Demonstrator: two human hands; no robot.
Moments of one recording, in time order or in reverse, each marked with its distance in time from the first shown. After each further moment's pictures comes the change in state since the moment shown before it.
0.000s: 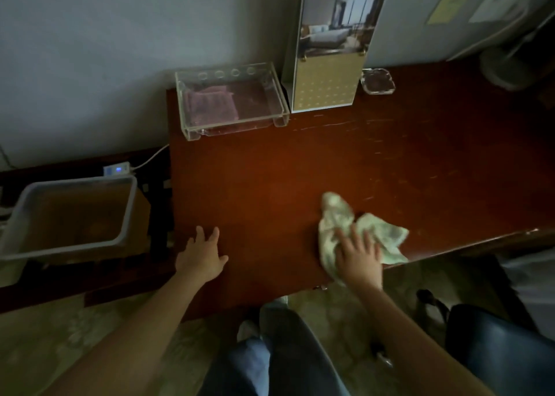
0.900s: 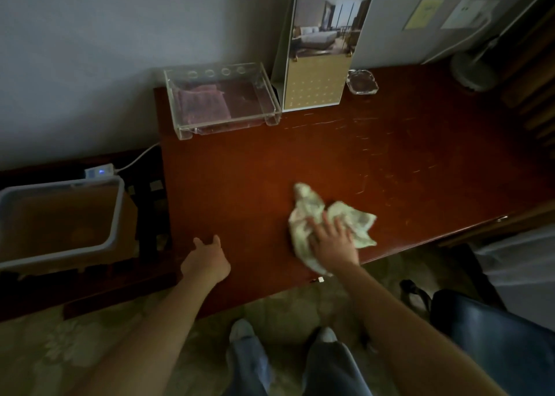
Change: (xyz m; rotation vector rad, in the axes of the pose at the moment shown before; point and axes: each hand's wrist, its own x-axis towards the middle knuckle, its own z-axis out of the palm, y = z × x) left_hand -0.015 0.010 0.000 -0.063 -0.066 -0.039; right_hand 0.007 -0.044 -0.006 -0.070 -0.099 -0.069
